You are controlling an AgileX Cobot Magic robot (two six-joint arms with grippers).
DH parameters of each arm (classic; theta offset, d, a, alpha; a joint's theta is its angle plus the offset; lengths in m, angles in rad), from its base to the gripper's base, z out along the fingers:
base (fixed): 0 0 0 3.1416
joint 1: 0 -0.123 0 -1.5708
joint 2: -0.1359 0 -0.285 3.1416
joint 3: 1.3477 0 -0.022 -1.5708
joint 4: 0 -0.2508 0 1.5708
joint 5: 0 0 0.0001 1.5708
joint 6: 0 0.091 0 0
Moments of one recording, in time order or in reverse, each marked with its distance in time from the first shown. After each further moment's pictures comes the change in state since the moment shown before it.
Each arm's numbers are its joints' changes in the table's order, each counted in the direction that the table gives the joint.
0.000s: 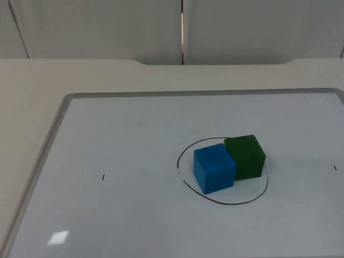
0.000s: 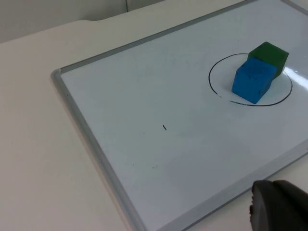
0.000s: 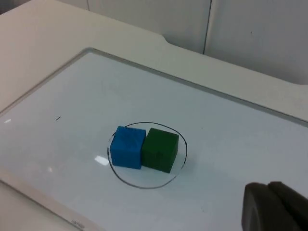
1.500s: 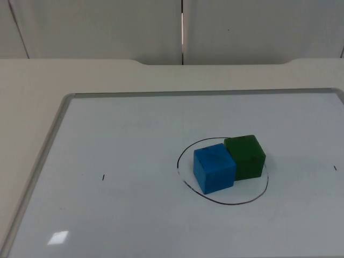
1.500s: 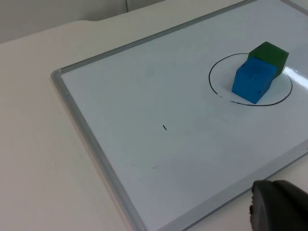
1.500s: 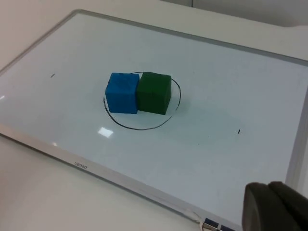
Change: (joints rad) right arm 0.000 0.329 0.058 0.056 0.321 0.125; left arm 0.000 0.000 0.000 0.000 0.000 0.002
